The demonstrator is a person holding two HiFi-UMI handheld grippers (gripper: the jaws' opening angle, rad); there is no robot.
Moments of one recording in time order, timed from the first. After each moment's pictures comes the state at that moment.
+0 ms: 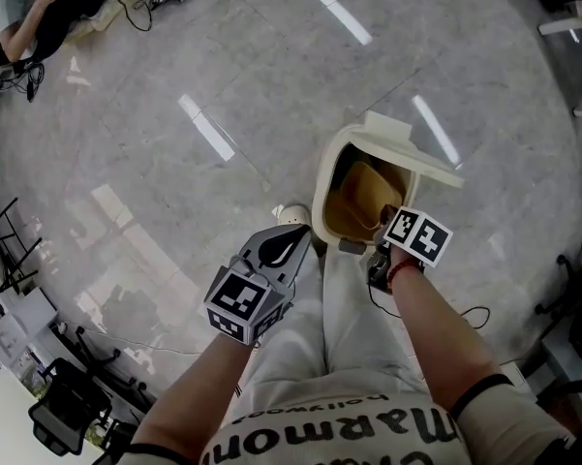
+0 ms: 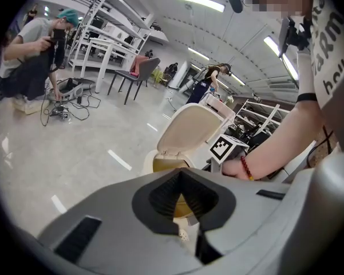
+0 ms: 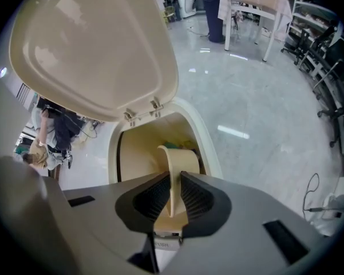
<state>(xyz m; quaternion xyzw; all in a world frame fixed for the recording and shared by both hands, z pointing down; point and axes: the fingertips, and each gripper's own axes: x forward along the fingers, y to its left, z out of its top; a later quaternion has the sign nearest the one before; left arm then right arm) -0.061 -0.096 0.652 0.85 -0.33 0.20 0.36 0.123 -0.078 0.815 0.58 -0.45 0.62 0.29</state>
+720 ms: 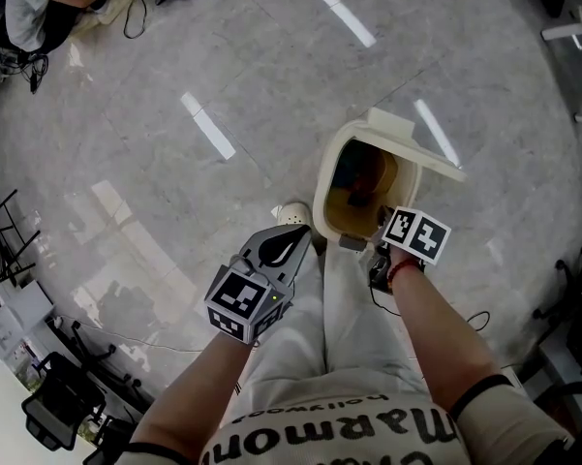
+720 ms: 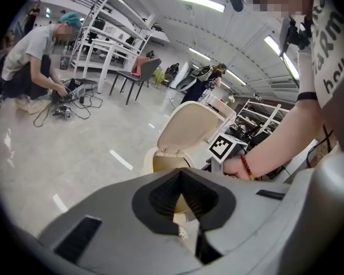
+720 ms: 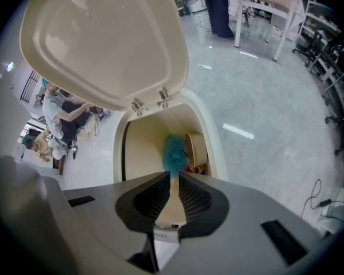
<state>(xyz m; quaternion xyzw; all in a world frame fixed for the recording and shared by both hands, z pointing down) -0.065 -0.082 0.653 0.85 -0.34 0.20 0.36 0.110 -0.069 0.815 0.54 -0.47 0.62 0.31</state>
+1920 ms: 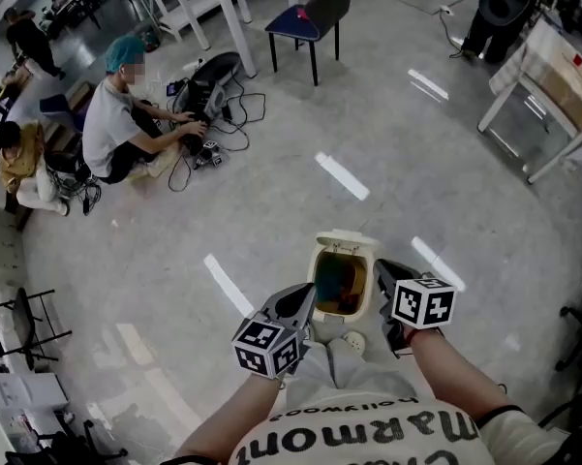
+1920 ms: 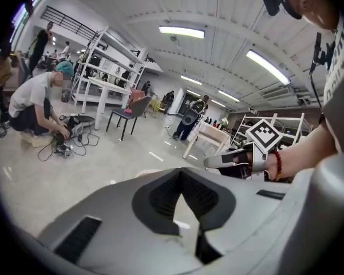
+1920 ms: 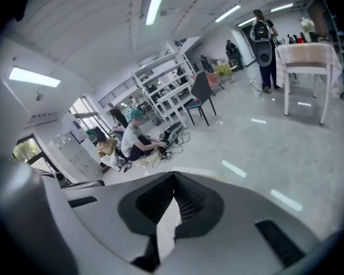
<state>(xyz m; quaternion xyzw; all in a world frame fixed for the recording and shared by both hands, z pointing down) -0.002 -0.082 0.462 0.87 -0.40 0.11 0.27 0.140 -0.120 0.503 0.49 -0.76 0.41 0.14</state>
